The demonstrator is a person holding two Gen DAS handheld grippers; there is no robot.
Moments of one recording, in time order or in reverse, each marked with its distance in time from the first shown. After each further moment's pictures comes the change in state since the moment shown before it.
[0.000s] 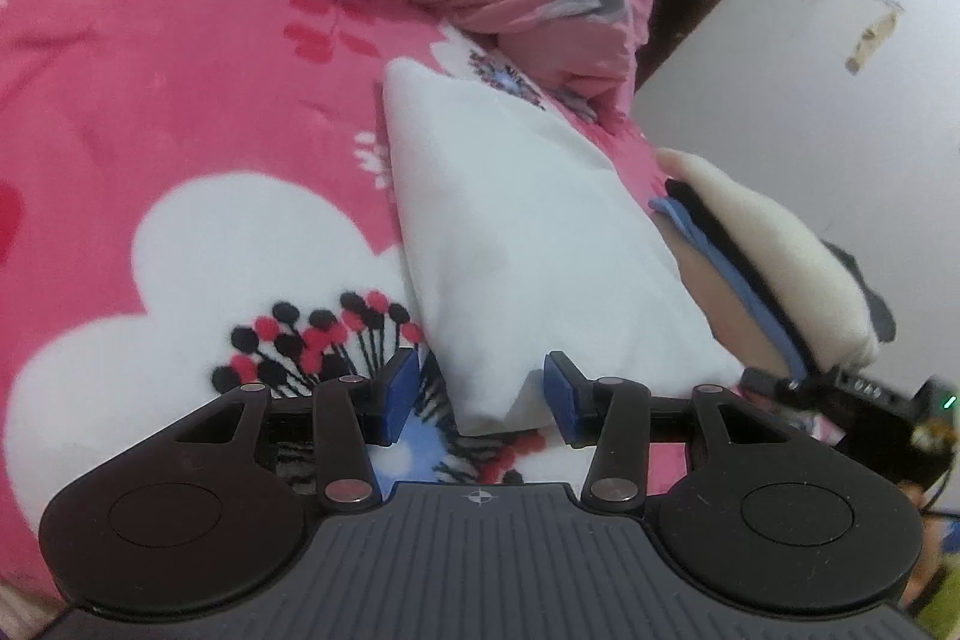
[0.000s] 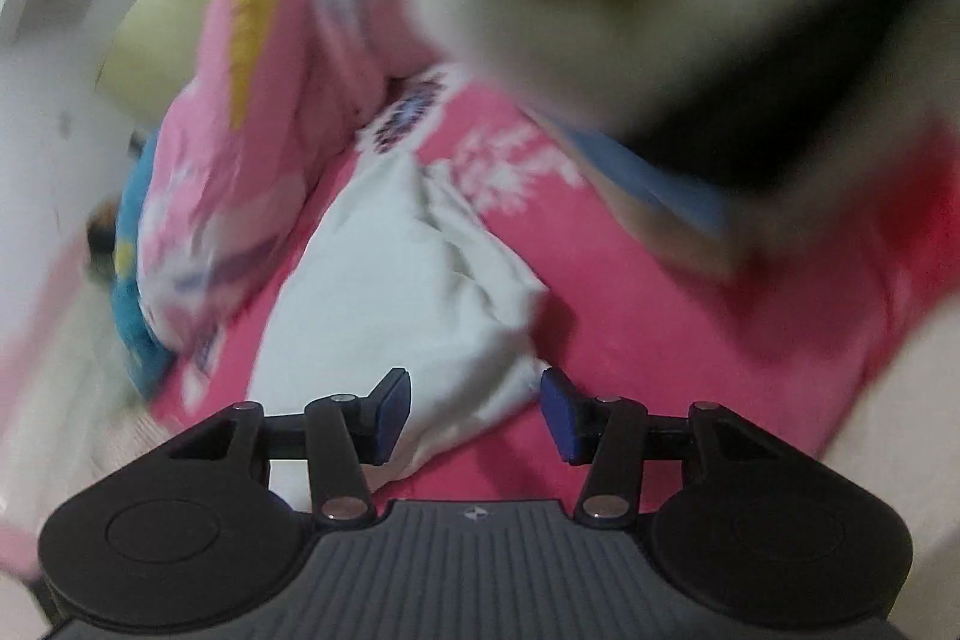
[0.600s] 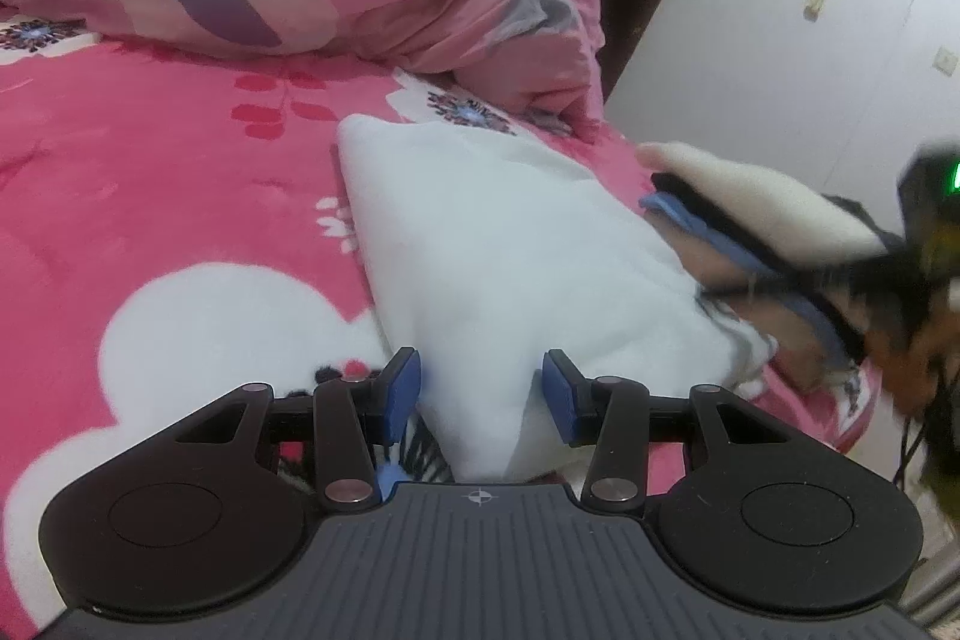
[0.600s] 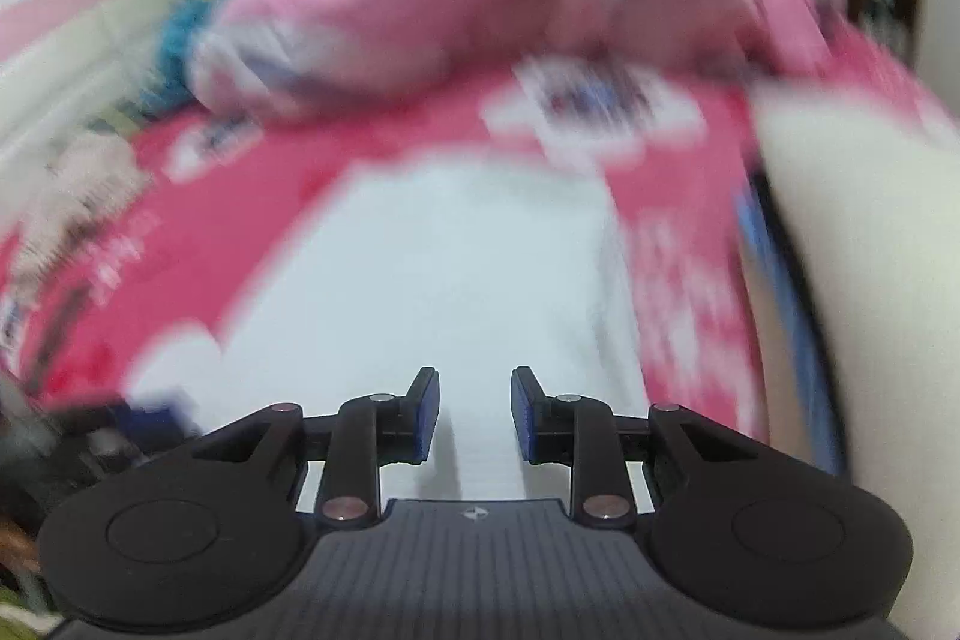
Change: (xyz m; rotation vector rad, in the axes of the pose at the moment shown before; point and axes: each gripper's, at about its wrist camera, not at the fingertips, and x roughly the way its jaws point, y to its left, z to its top) left arm 0.012 -0.020 -0.002 0.237 -0.091 0.042; right arm 0.066 0.125 0.017 -0.772 0.210 -0.158
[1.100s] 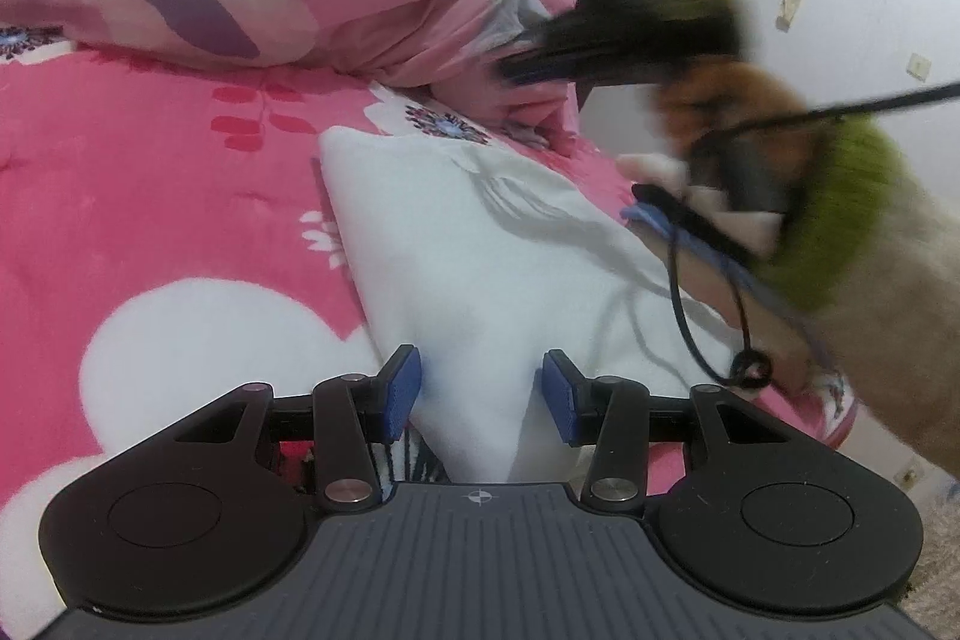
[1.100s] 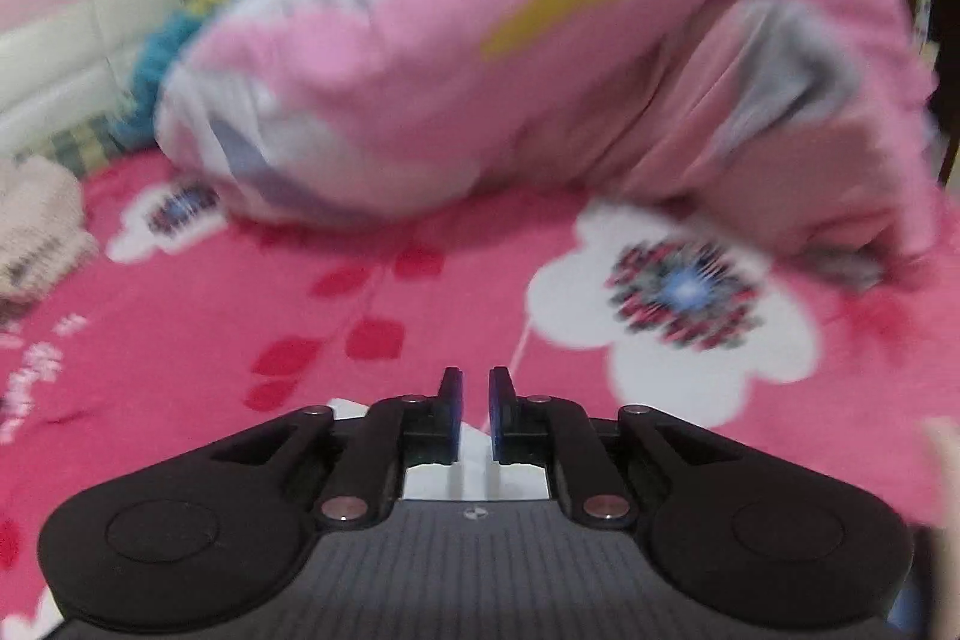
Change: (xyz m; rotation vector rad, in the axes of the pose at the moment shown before) left arm 0.007 0.012 0.000 0.011 -0.041 -0.073; right arm 0.082 0.041 0.146 -0.150 -0.188 0.013
